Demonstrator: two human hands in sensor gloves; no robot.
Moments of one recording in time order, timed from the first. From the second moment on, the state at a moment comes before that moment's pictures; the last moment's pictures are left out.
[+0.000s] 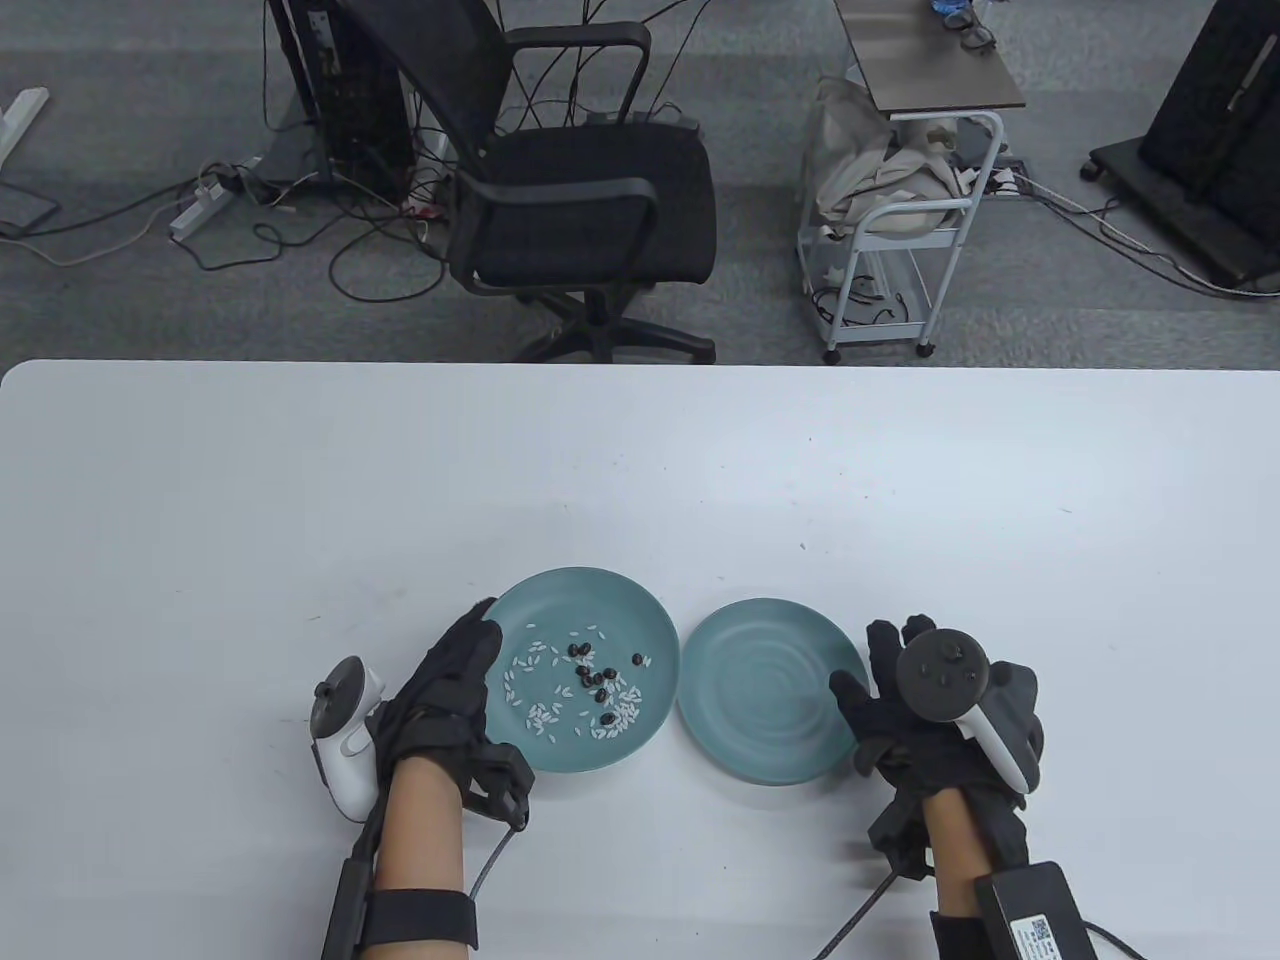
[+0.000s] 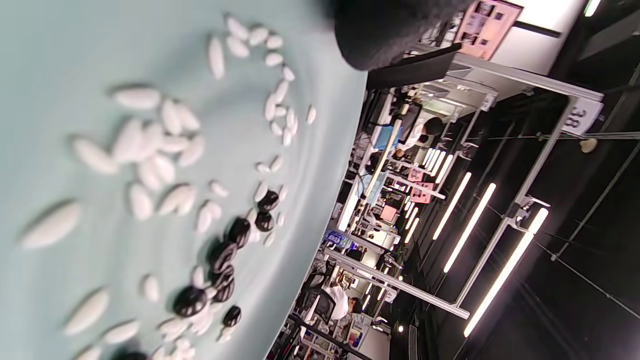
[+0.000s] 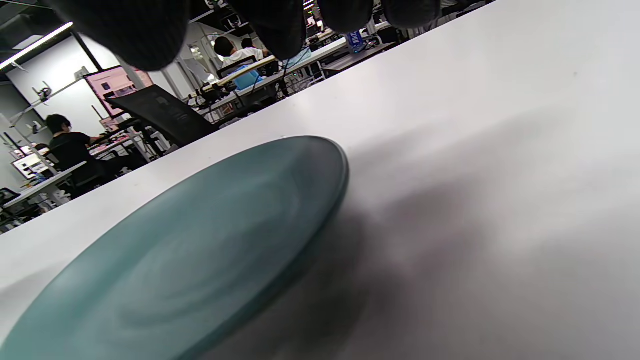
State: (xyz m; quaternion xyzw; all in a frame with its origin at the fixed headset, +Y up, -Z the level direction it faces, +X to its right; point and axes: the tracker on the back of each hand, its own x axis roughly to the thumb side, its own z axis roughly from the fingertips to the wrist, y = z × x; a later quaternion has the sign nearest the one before) left_hand -0.220 -0.762 -0.286 -0.15 0.12 0.80 0.57; right_hand 0.213 -0.704 -0.285 -0.05 0.07 0.97 0.23
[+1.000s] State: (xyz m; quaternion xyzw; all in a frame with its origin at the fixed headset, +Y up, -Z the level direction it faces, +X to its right) left_hand -0.229 -0.770 -0.294 -0.18 0.11 0.78 0.59; right_hand -0.020 -0.646 -0.293 0.20 0.00 0.98 0.02
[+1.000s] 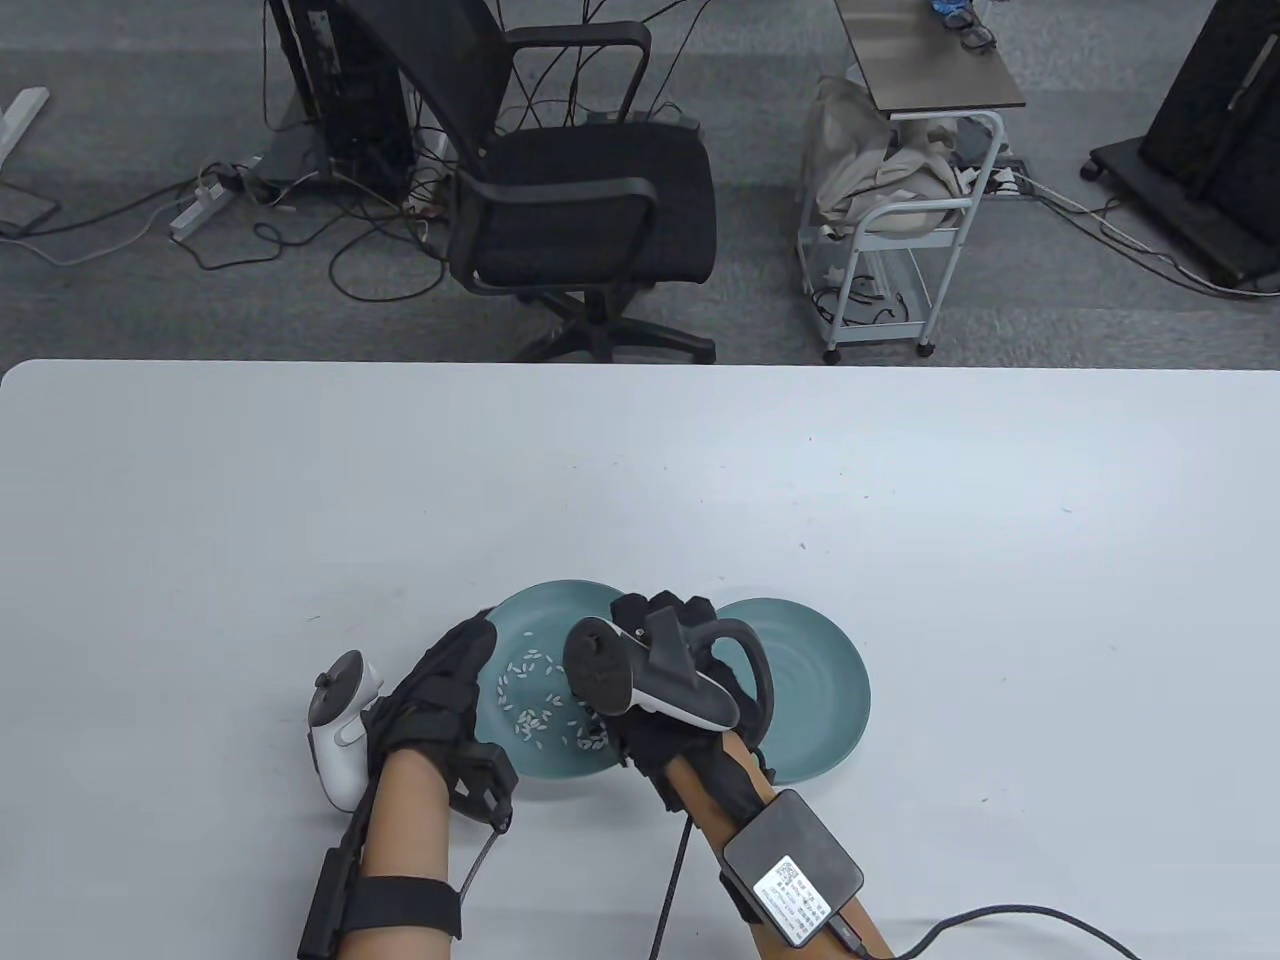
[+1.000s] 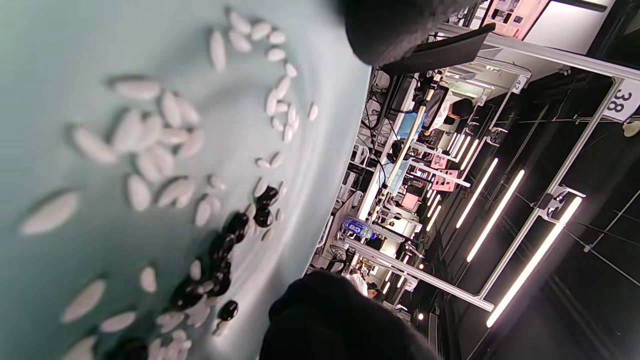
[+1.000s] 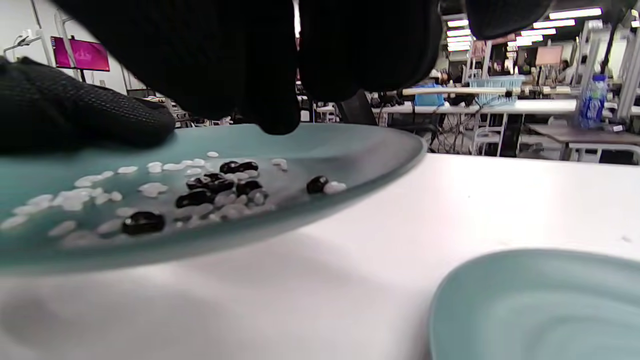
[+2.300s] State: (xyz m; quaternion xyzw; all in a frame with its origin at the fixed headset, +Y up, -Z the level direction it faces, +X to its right) left_hand -0.225 -0.767 -0.297 -0.22 0.06 0.76 0.61; right_hand -0.024 -0.672 -0.294 0.24 0.07 0.97 0.06
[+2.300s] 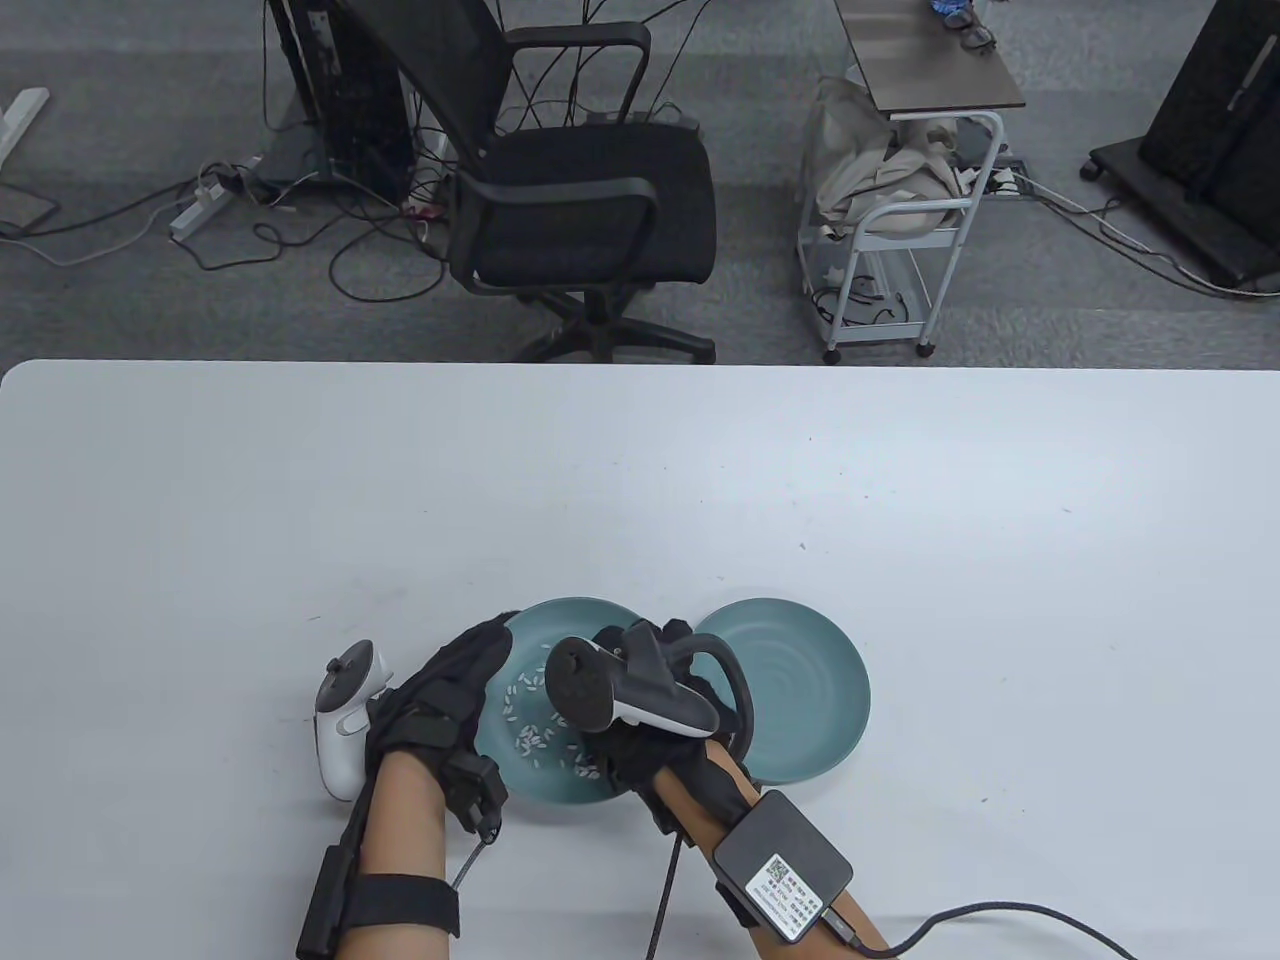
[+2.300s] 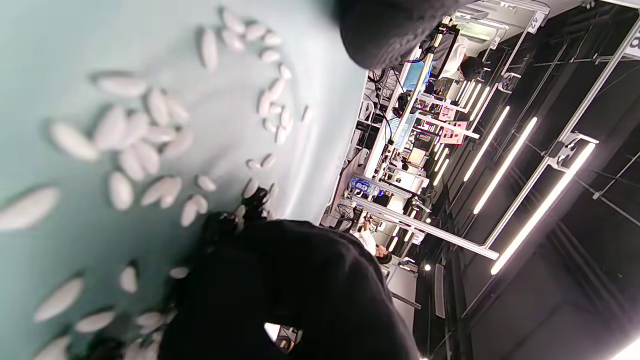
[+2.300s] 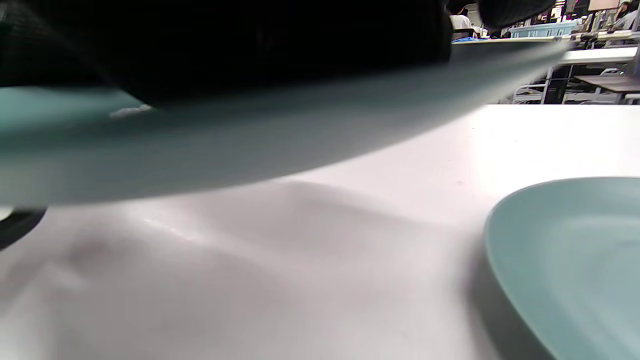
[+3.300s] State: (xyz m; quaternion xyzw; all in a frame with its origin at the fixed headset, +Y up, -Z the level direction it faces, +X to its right) left_hand -0.236 -0.776 -0.301 -0.20 0.08 0.77 0.60; right_hand 0.097 -0.722 -0.336 0.07 0.05 1.00 0.05
